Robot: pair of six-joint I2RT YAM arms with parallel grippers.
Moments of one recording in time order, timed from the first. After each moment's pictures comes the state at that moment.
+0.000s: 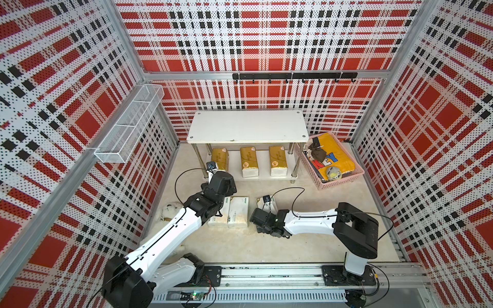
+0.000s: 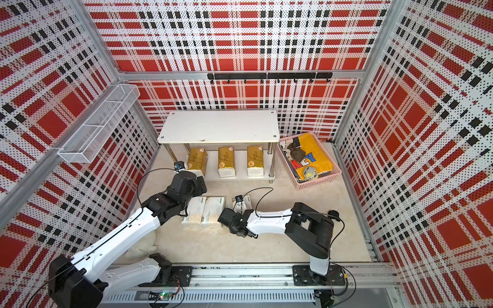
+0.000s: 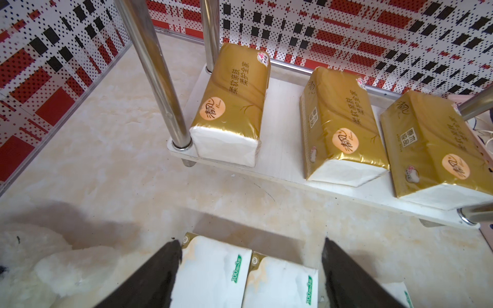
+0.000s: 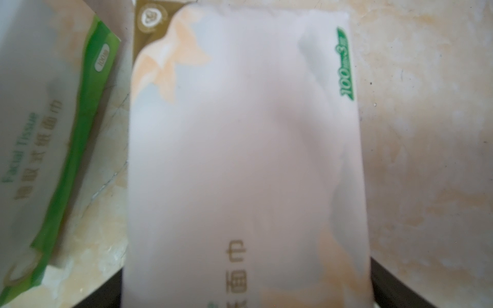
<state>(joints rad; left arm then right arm) -0.54 1.10 0.88 -0.48 -0.51 -0.58 1.15 1.81 1.05 -0.47 0.50 0.84</state>
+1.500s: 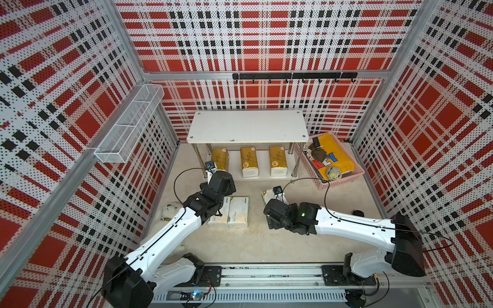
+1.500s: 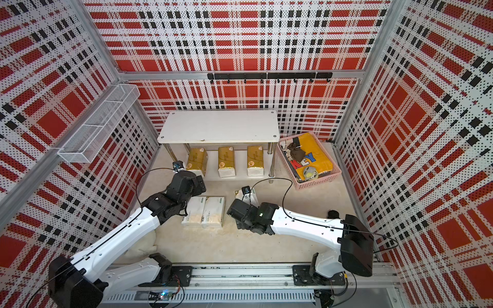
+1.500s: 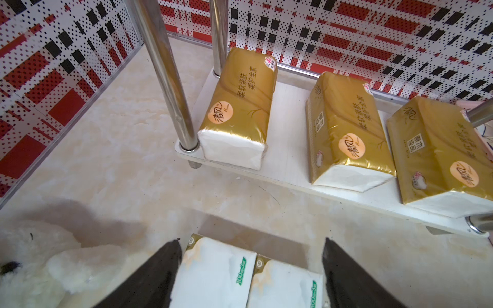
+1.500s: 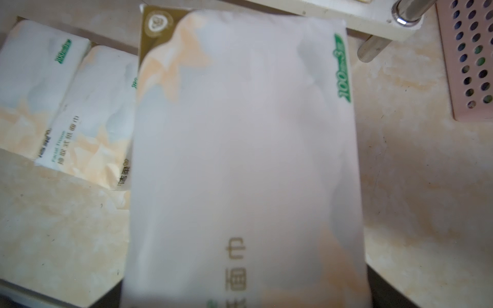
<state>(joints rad) -0.53 1.10 0.89 -0.49 -0.53 -0.59 1.15 1.42 1.12 -0.80 0.46 0.75</state>
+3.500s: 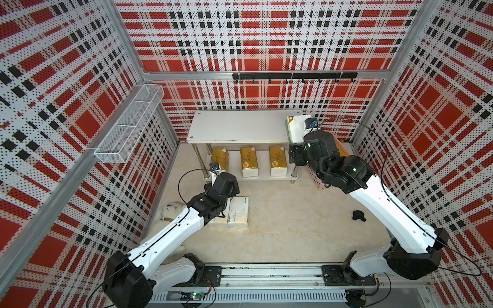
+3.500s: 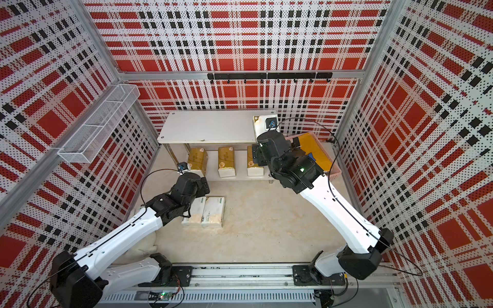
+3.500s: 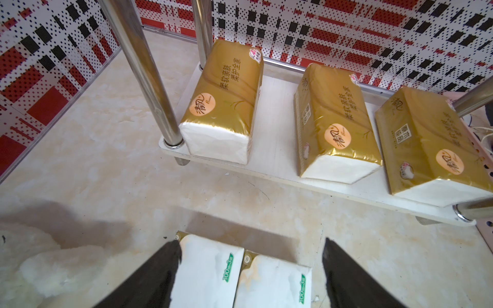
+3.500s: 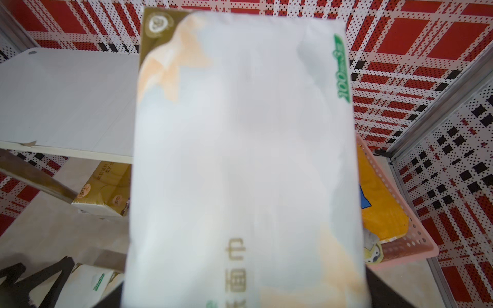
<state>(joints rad) -0.59 1.12 0.87 -0.46 -0.55 -0.61 0.74 1.45 1.78 -0.83 0.56 0.29</state>
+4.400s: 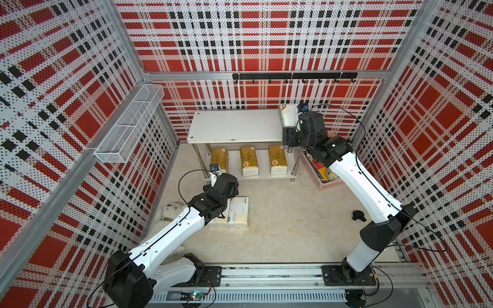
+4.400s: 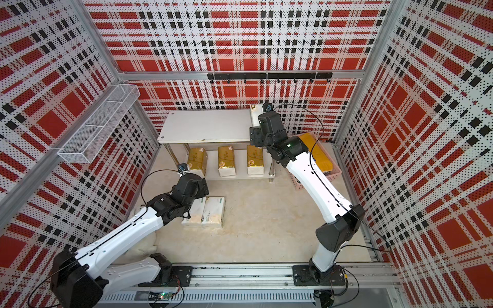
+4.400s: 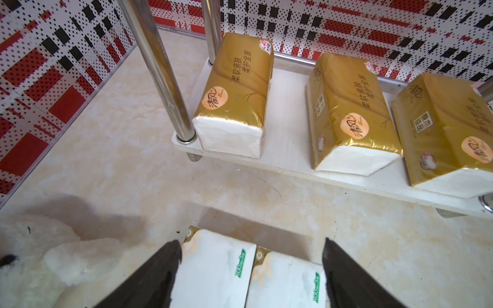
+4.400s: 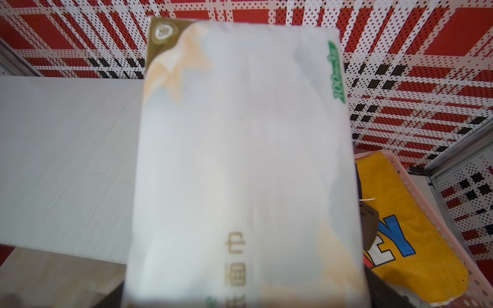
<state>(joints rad) -0.59 1.13 0.87 -0.50 -0.58 -0.61 0.57 1.70 1.97 -0.73 0.35 0.25</state>
